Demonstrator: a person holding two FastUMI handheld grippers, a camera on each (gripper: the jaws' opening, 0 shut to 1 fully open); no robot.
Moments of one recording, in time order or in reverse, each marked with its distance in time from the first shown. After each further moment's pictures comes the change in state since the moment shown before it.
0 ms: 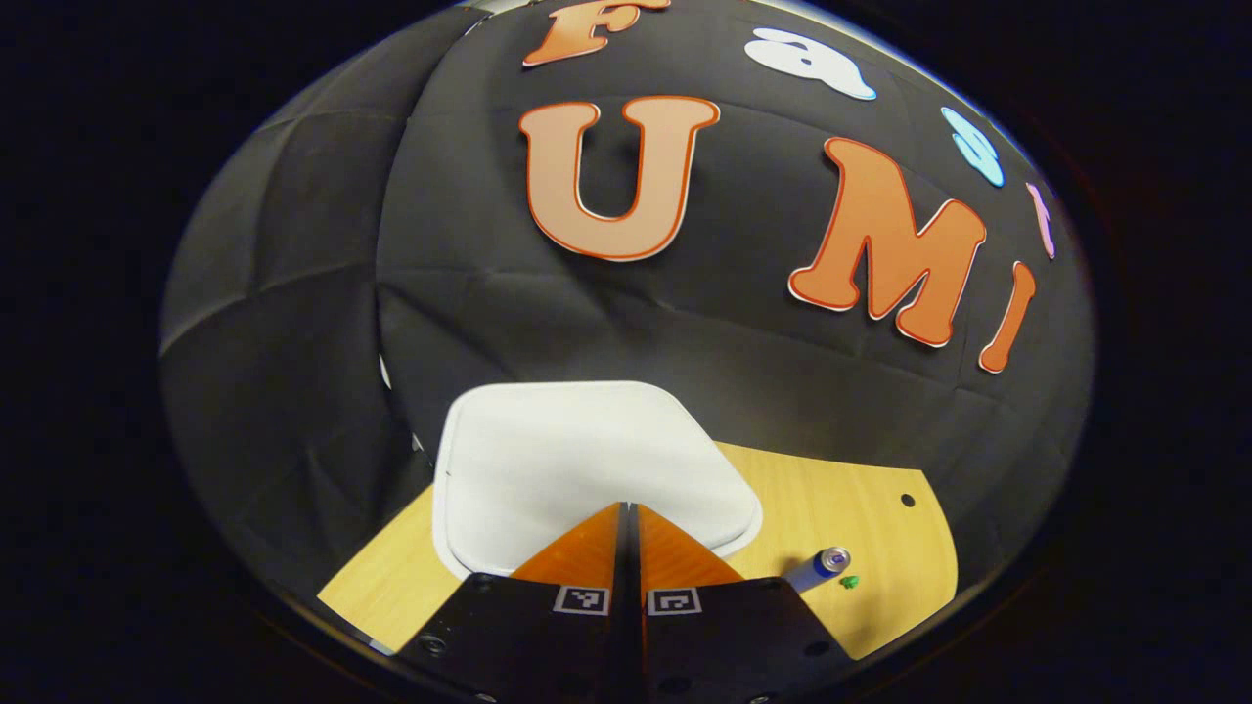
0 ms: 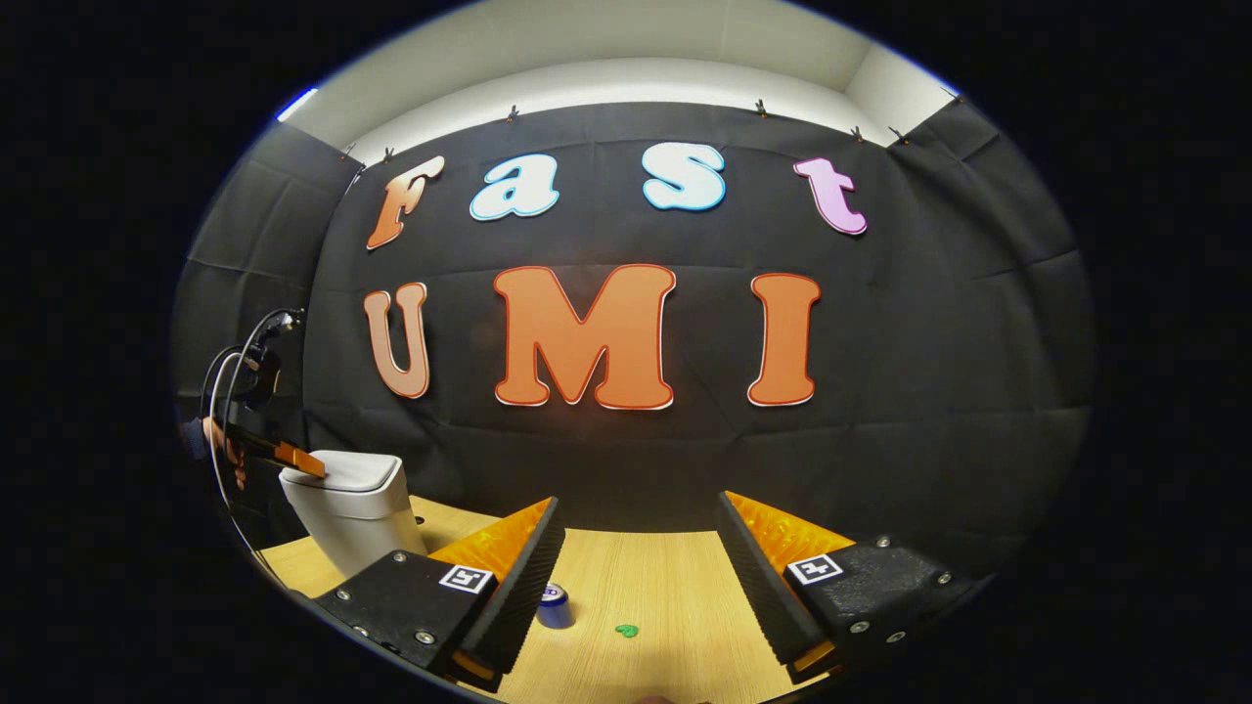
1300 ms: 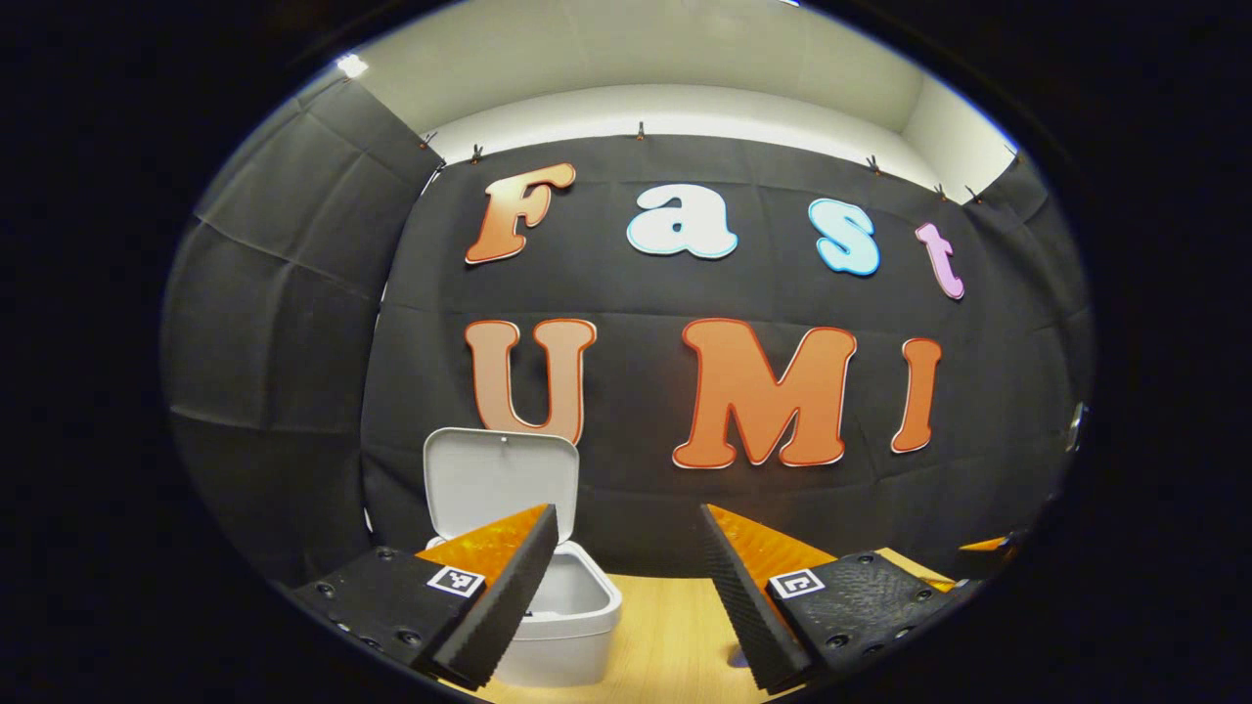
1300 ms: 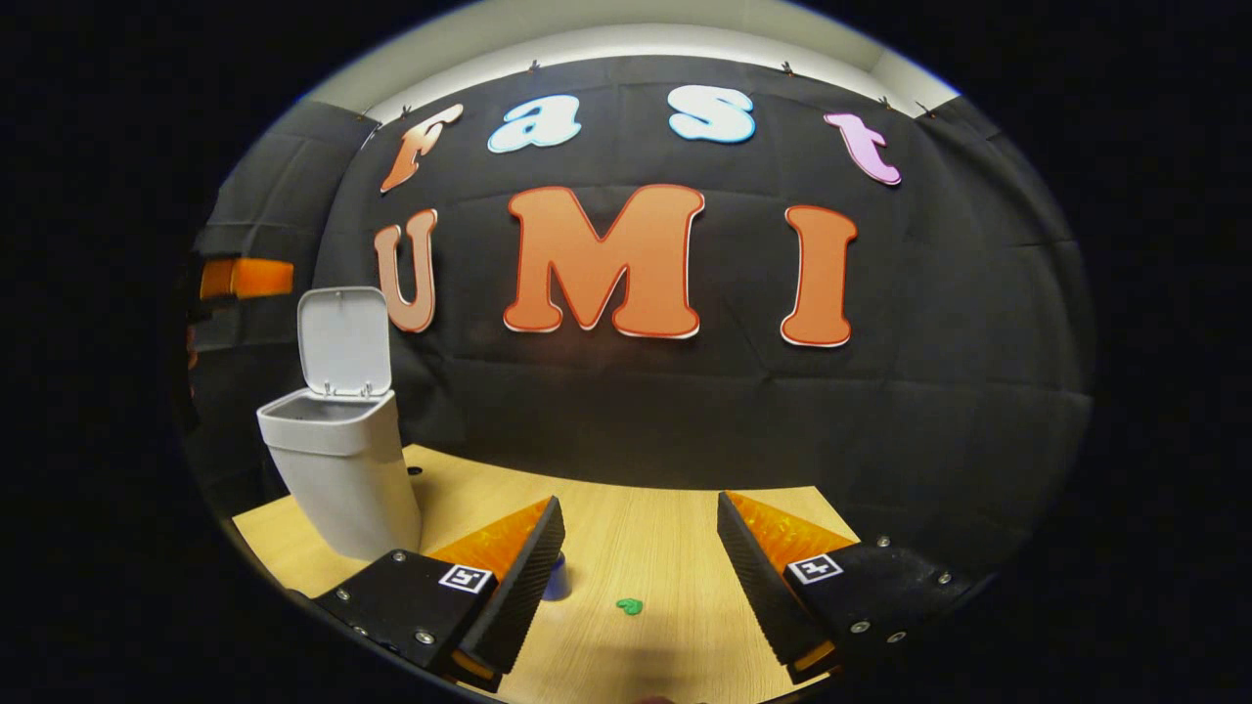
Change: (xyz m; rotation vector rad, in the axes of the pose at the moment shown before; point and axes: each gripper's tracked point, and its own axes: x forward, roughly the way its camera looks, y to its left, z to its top) left arm -0.169 -0.132 0.076 0.101 -0.566 -0.118; right arm 0.052 0.020 -0.115 -0.053 0.176 0.077
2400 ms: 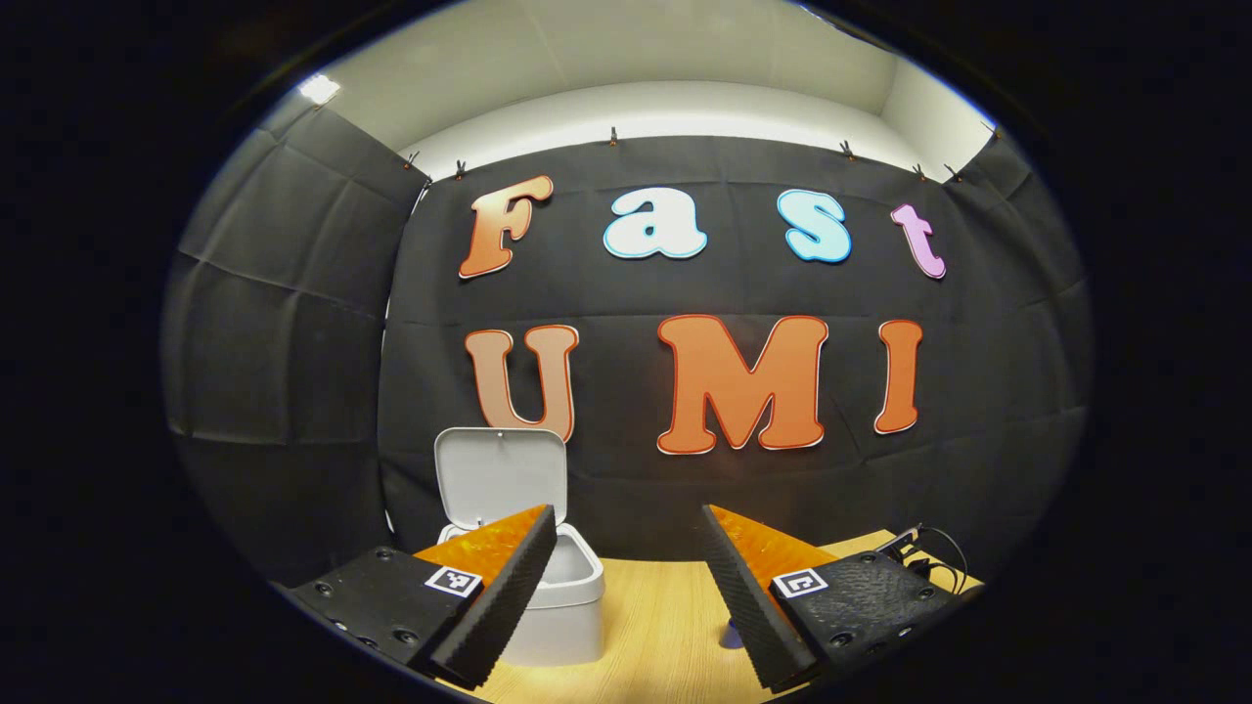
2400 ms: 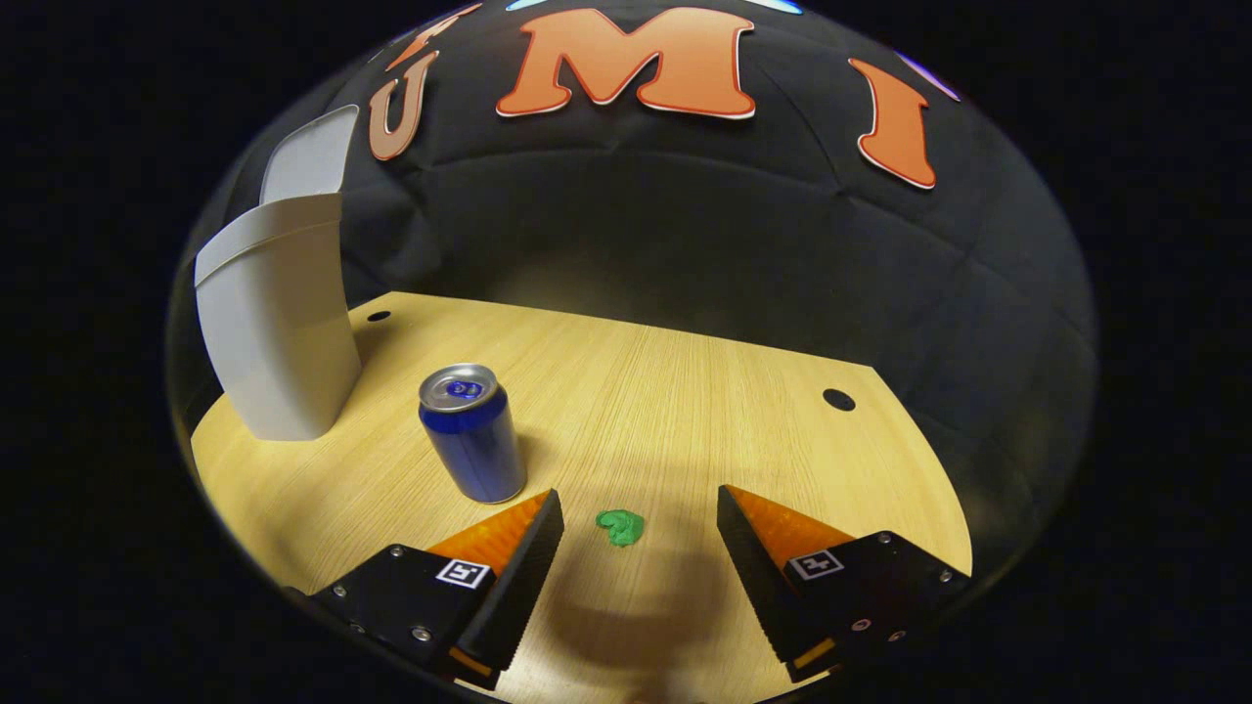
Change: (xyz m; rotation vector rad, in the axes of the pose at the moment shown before) left arm -0.063 -0.042 0.008 0.088 0.042 0.051; right arm 0.111 0.007 -0.199 -0.066 0.413 0.069
